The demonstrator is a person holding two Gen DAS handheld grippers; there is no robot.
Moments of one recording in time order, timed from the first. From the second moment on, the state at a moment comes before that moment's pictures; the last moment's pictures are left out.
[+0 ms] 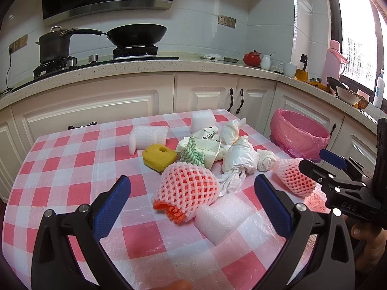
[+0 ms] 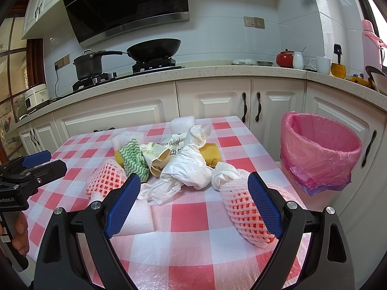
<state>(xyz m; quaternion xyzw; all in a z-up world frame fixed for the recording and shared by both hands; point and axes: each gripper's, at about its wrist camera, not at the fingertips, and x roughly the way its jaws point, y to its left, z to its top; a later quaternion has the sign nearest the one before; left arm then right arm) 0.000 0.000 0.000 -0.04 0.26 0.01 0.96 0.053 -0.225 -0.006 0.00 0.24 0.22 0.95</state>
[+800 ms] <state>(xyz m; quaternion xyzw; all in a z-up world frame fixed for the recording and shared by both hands) 0.030 0.001 -0.029 -0.04 0.31 0.01 0.95 0.108 -0.260 -0.052 -0.06 0.34 0.16 0.93</state>
